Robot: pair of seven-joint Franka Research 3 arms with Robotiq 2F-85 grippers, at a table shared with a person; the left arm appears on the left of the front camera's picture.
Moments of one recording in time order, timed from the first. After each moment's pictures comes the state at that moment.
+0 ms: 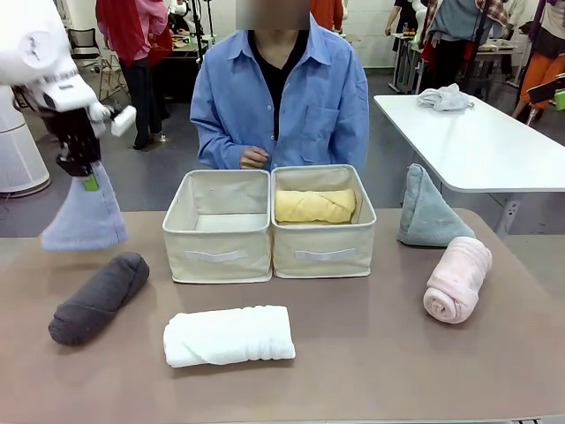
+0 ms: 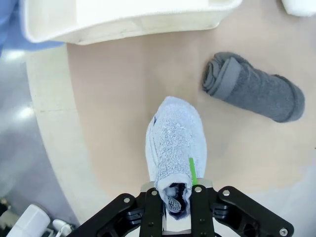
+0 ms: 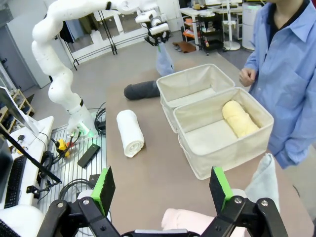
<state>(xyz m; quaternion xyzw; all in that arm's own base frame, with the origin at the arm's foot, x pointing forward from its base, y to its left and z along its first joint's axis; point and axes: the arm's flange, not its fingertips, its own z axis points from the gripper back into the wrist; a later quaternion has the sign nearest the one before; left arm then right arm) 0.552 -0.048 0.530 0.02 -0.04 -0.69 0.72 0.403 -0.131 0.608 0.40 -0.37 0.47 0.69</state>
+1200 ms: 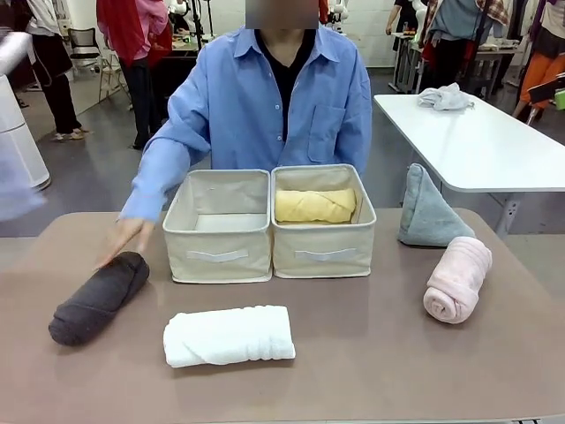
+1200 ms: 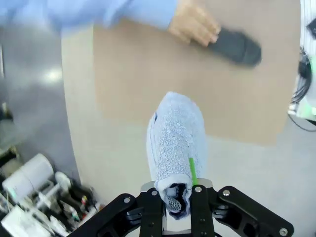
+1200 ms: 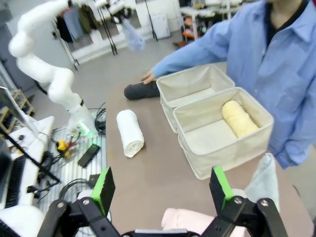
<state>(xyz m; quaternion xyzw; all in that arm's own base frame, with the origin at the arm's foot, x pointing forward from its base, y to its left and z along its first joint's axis) 0.385 0.073 0.655 0.10 -0.08 -0.62 0.77 0.403 -0.131 0.608 0.40 -0.37 0.47 0.69</state>
